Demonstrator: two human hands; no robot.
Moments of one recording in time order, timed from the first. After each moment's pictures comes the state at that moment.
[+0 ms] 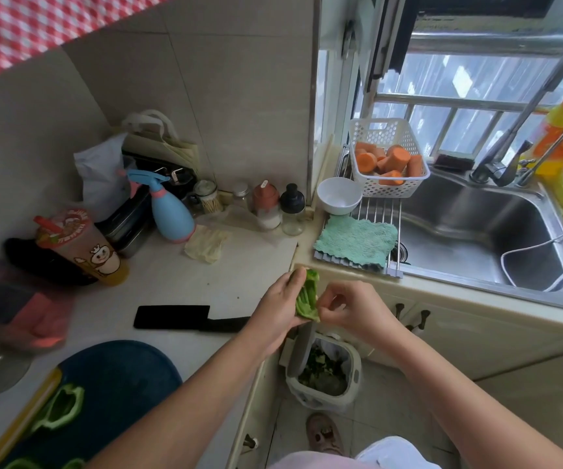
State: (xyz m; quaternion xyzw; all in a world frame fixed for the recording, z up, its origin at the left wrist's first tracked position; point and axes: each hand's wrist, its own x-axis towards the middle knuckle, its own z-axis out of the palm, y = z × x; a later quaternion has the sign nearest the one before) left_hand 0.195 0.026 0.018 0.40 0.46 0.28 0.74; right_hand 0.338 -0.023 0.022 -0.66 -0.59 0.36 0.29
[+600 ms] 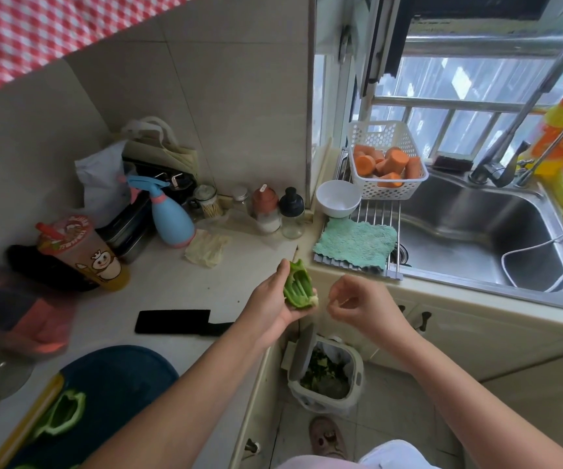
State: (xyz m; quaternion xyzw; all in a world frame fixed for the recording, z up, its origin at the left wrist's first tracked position) left_hand 0.195 0.042 0.019 0.24 0.46 0.32 0.79; right_hand 0.351 -0.029 0.019 -0.68 -0.56 0.33 0.33
